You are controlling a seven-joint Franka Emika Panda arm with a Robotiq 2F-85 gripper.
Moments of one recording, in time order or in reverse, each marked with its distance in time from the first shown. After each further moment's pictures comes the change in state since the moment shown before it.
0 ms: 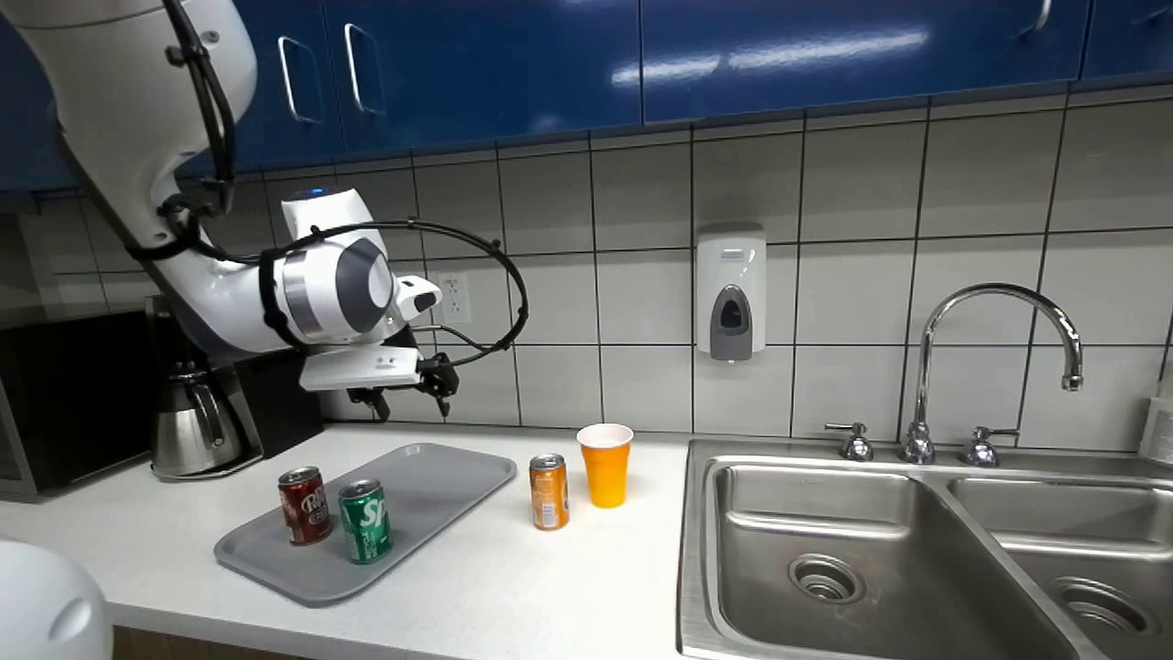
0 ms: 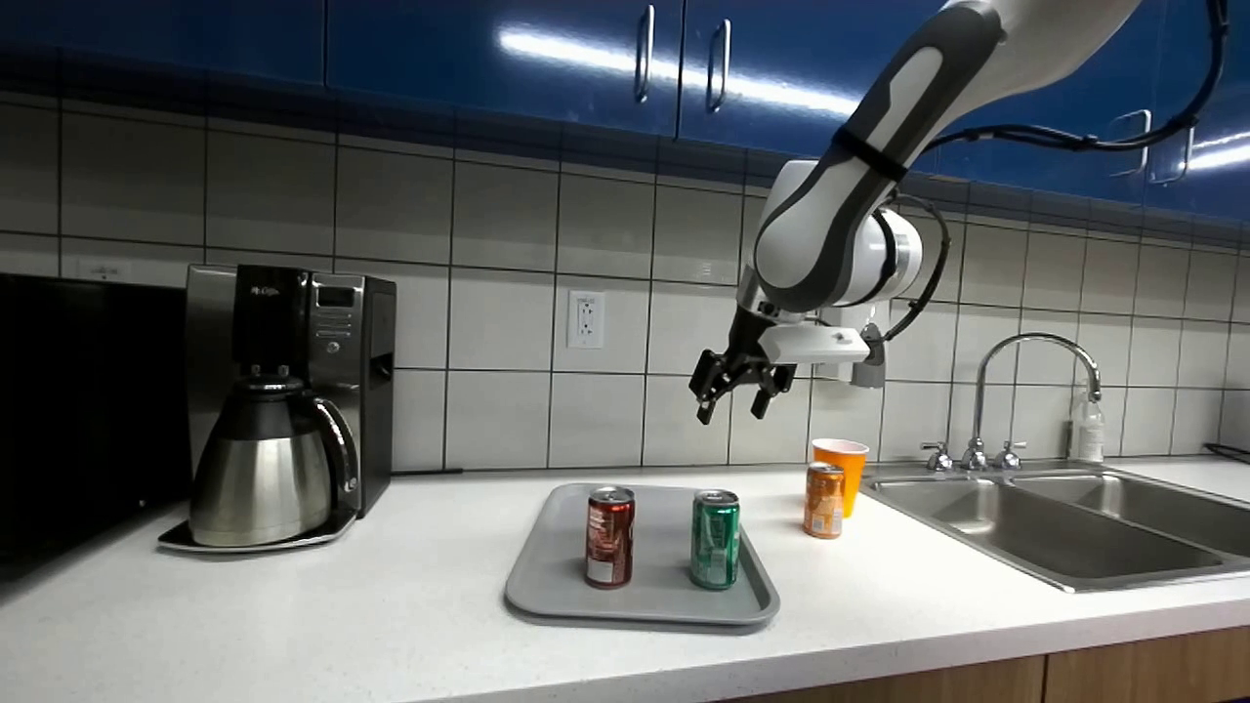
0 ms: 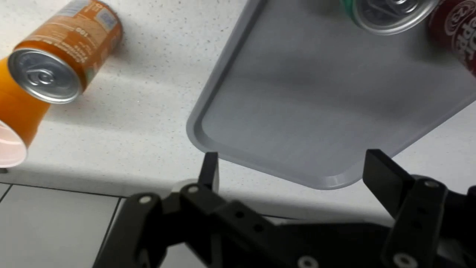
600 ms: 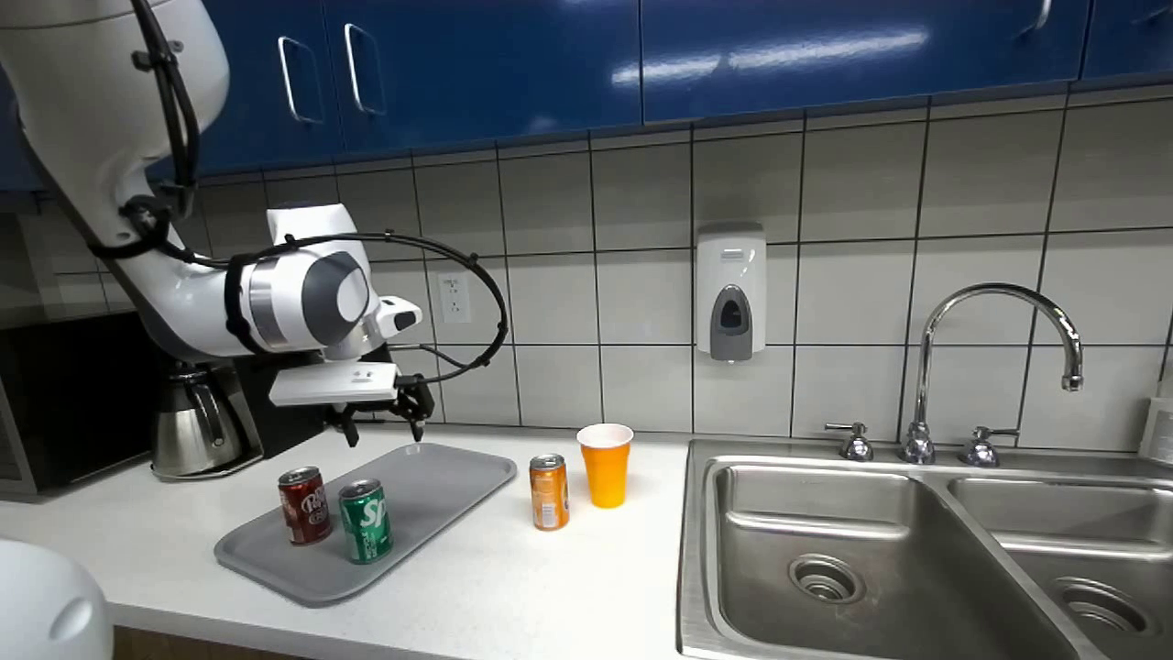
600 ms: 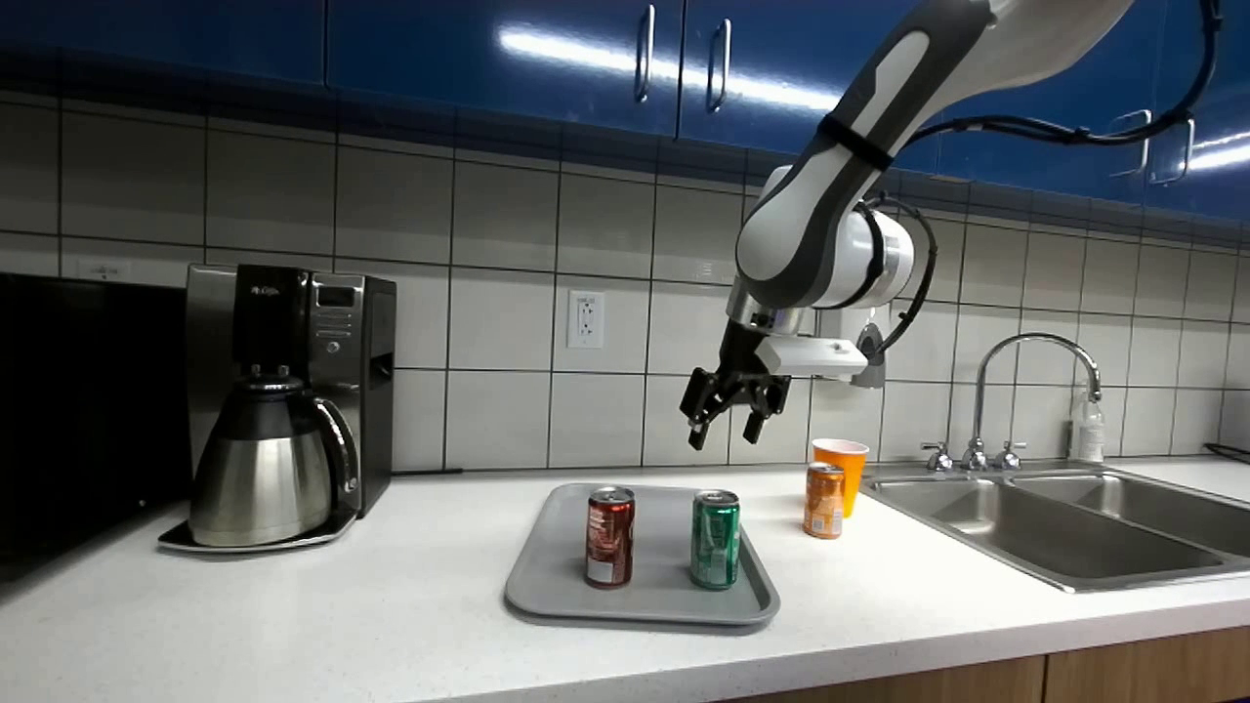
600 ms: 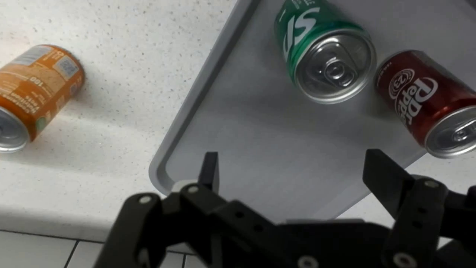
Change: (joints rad) arm 0.002 -0.008 0.063 -0.033 0.133 -0.079 -0.118
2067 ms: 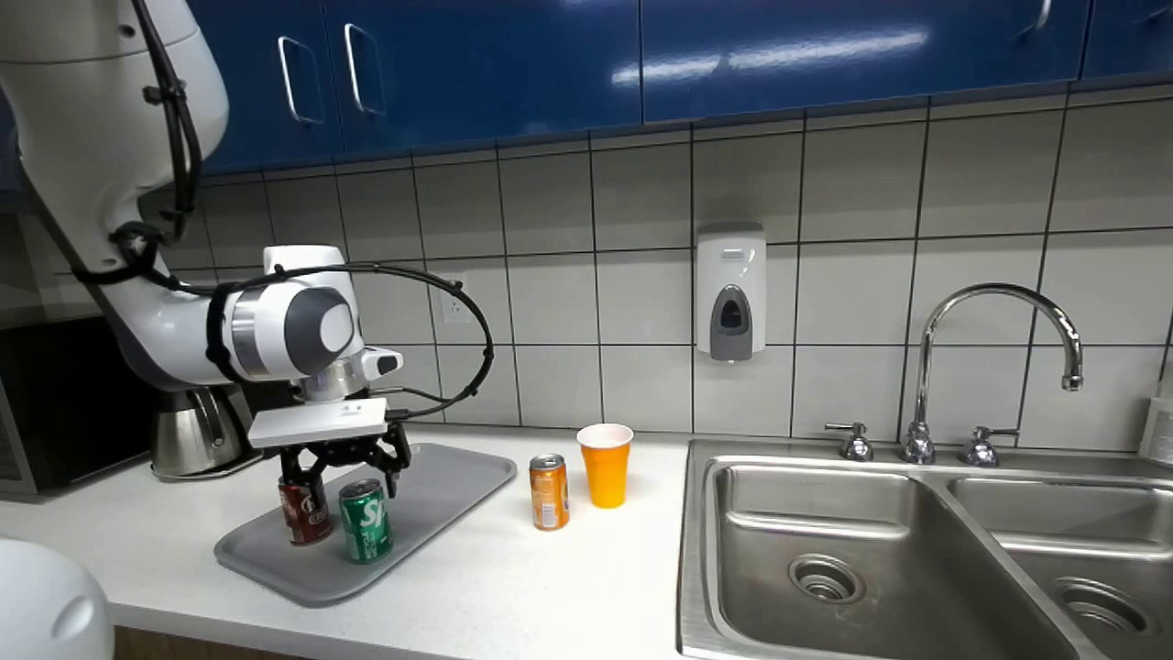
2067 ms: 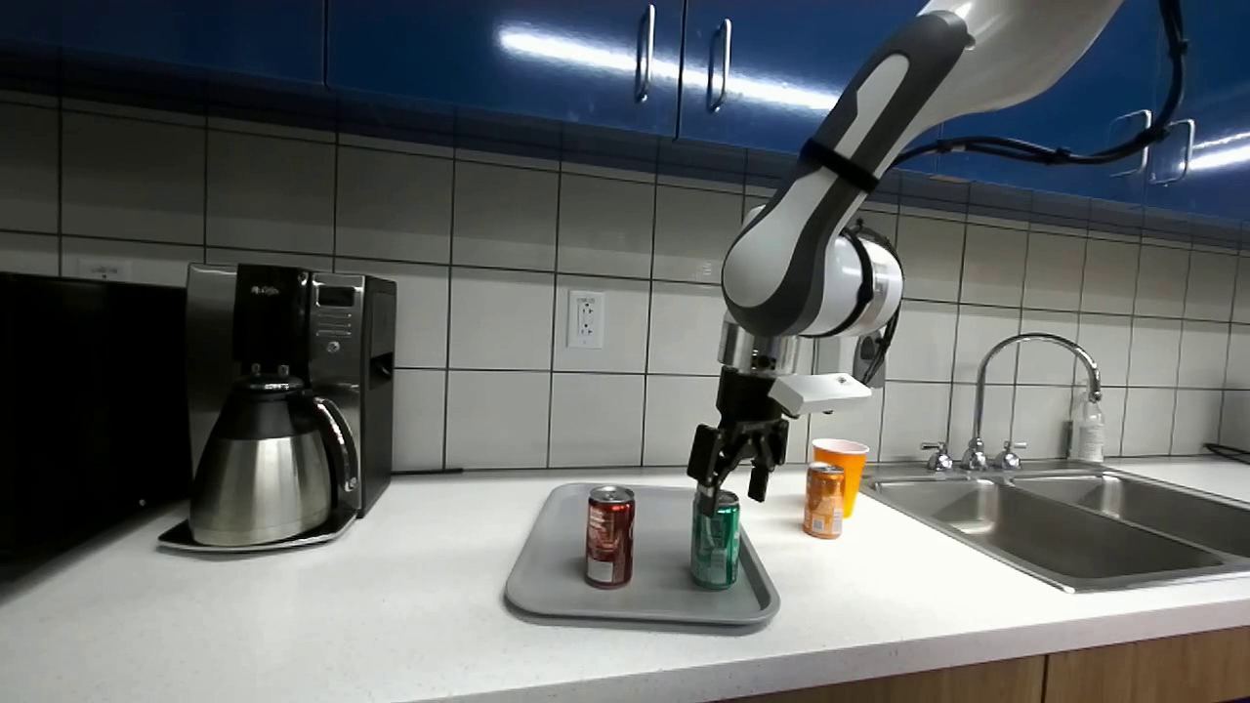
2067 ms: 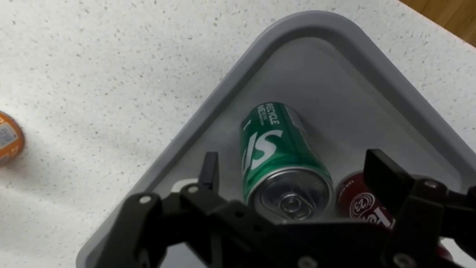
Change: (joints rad) arm 0.004 0.058 0.049 -0.022 0.032 -0.140 -0.152
